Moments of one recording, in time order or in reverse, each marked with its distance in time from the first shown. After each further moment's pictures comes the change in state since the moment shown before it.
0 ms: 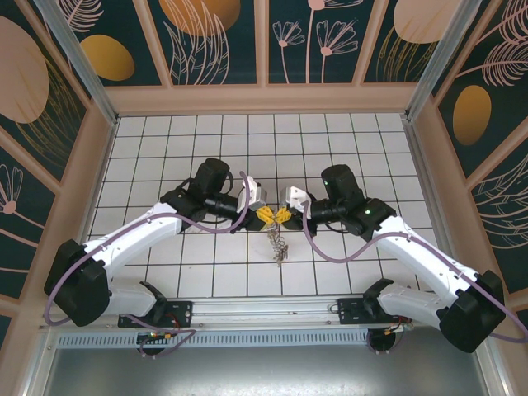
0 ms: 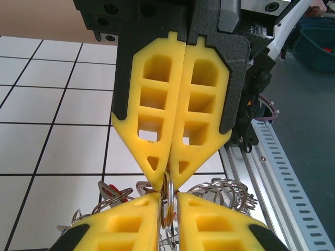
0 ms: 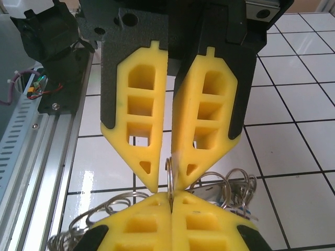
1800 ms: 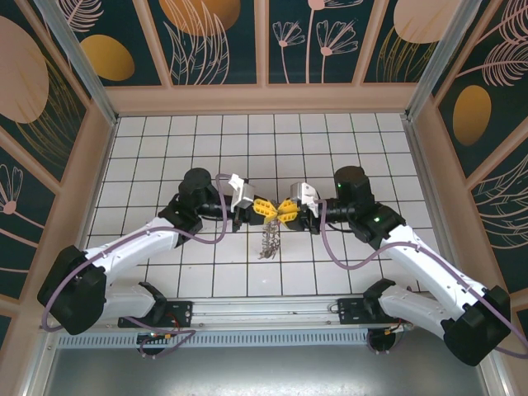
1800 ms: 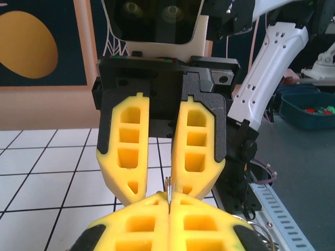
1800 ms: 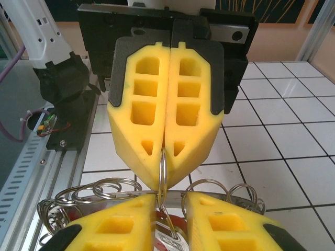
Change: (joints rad) left arm 0.002 -0.064 -0.222 0.734 0.100 -0.363; right arm -0.041 -0.091 -0.065 0.175 -0.104 0.117
